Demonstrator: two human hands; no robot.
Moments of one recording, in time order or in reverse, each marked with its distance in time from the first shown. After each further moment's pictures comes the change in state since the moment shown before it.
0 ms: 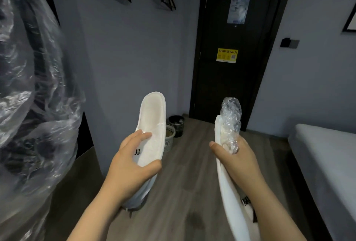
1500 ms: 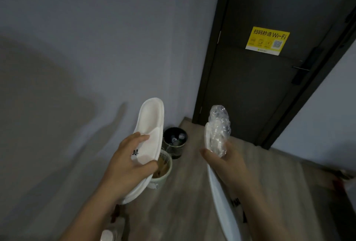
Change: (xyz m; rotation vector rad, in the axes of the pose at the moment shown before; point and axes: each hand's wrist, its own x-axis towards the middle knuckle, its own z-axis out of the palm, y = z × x) left_hand 0.744 -0.268 0.228 -0.067 -0.099 -0.146; right_hand 0.743 0.179 0.283 -0.141 -0.210 0.142
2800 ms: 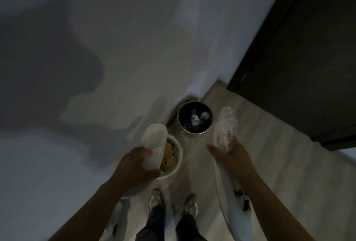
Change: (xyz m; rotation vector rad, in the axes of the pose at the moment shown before) left_hand 0.355 -0.235 0.164 0.449 -0.403 -0.661; right_hand 0.470 0.201 0.131 -0.137 -0.409 0.301
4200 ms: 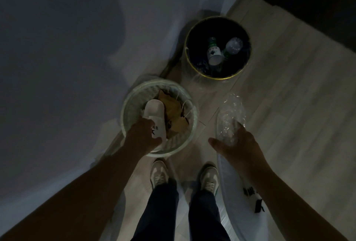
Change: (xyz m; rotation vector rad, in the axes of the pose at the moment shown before) left_hand 0.278 -0.192 0.241 0.228 -0.130 -0.129; right_hand 0.151 0.246 0.240 -0.142 -0.195 0.280
